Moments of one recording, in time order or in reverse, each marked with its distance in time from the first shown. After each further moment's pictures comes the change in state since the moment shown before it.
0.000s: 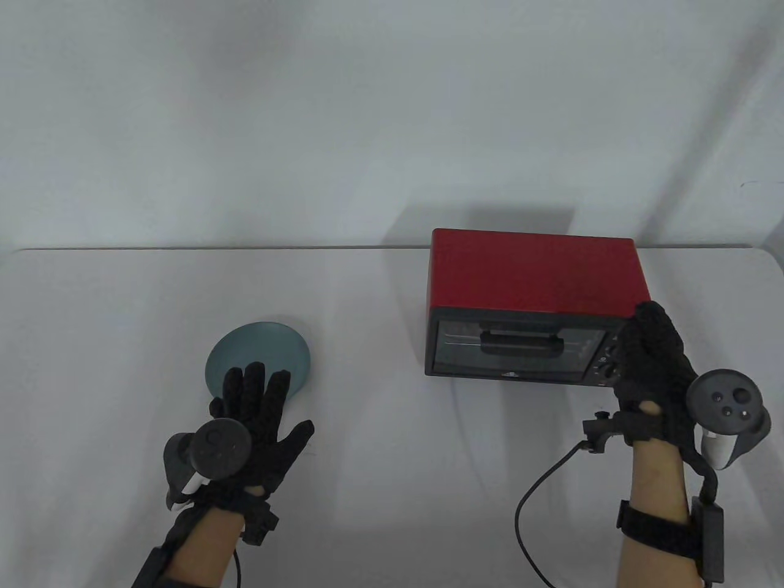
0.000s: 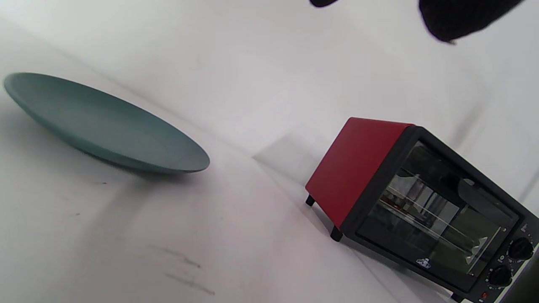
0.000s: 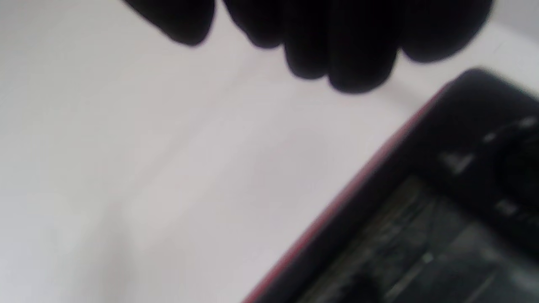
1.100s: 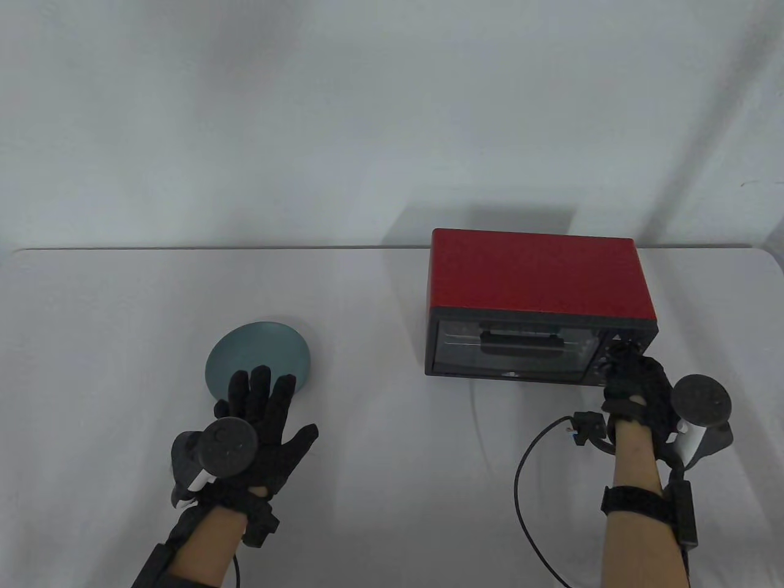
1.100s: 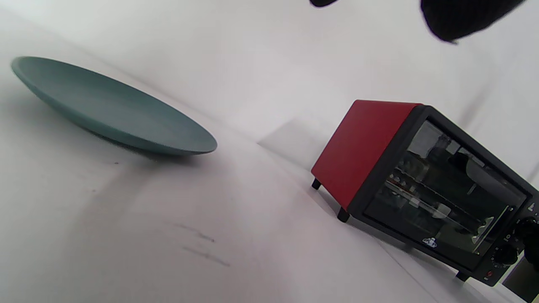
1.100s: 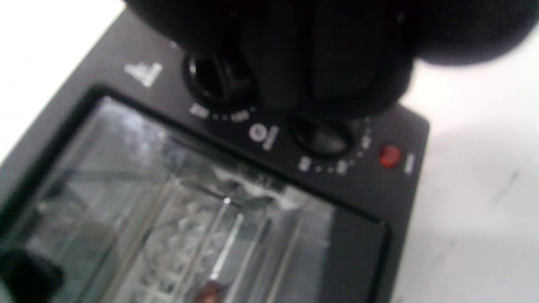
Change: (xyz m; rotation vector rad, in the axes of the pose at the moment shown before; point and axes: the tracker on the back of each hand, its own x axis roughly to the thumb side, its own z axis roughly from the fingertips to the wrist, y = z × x) left_hand -0.002 -0.009 -0.003 -0.054 0.009 -0.022; right_hand -0.111 0.050 0.017 -0.048 0.593 -0.163
